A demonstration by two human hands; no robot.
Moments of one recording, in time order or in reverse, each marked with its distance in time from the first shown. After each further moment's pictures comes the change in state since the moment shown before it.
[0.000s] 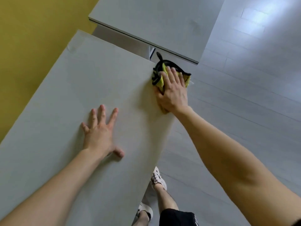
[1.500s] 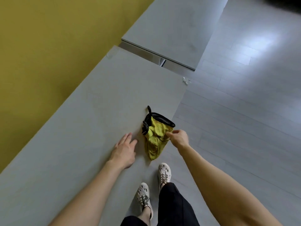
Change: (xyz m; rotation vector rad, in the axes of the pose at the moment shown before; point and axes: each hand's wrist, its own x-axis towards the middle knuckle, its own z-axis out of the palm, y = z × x) left_hand -0.143 -0.017 0.118 -0.200 0.020 0.203; right_hand -0.253 -0.058 -0.017 0.684 -0.346 0.839
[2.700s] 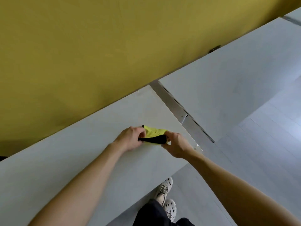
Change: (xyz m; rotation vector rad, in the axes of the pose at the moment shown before) left_hand 0.137 0.039 -0.212 -0.384 0.300 -0.246; right_hand 0.124 -0.257 -0.079 -0.718 -0.459 -1.042
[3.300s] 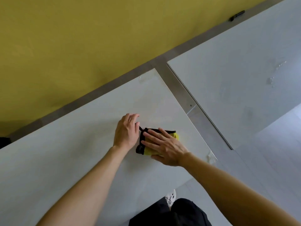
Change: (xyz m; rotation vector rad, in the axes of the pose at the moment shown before) left_hand 0.087 -0.074 0.077 -0.038 0.485 -0.061; right_hand 0.082 0.057 0.077 -0.561 -0.200 -0.726
